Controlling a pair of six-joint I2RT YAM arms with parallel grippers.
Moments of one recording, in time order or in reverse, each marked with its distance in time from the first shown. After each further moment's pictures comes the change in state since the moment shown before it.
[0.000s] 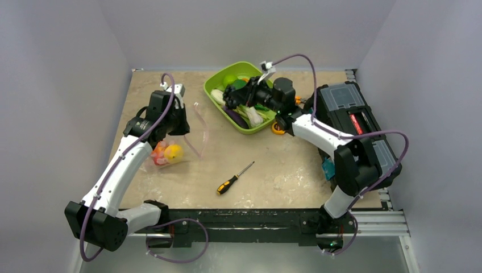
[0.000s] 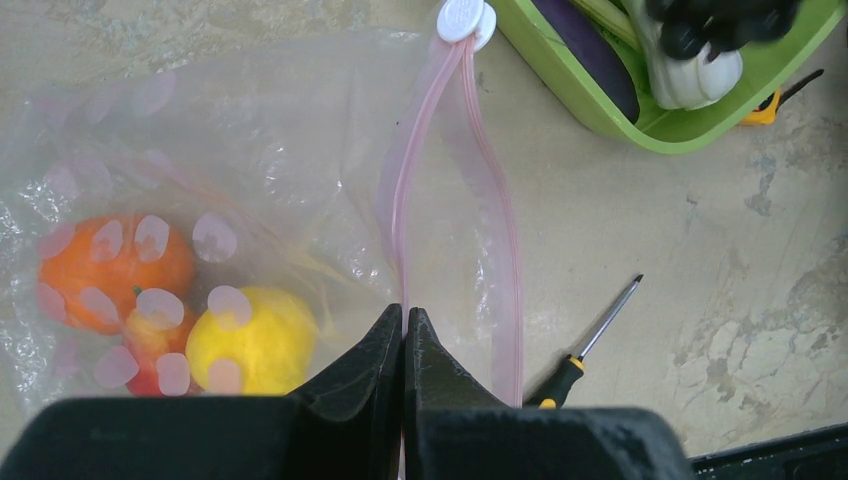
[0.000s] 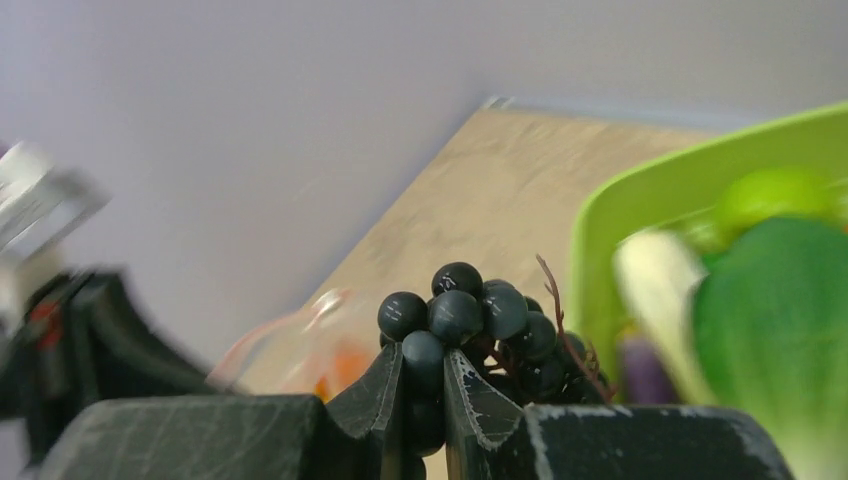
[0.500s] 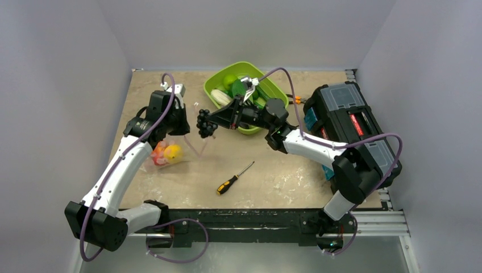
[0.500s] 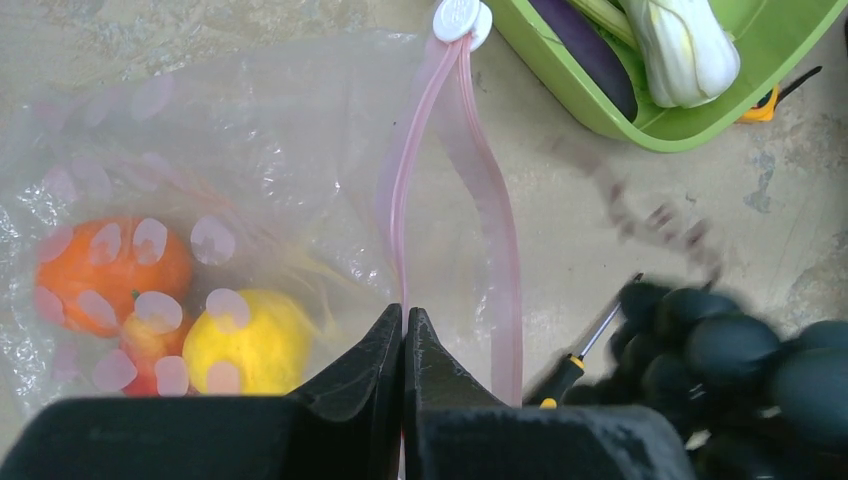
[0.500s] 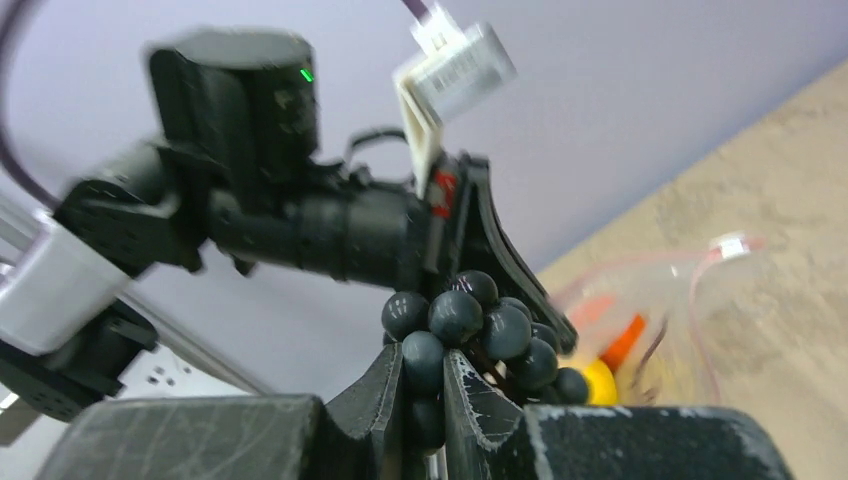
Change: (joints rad) left arm 0.000 0.000 0.000 0.001 0.004 0.007; right arm 0.226 -0.061 -0.183 0.348 -0.277 0.263
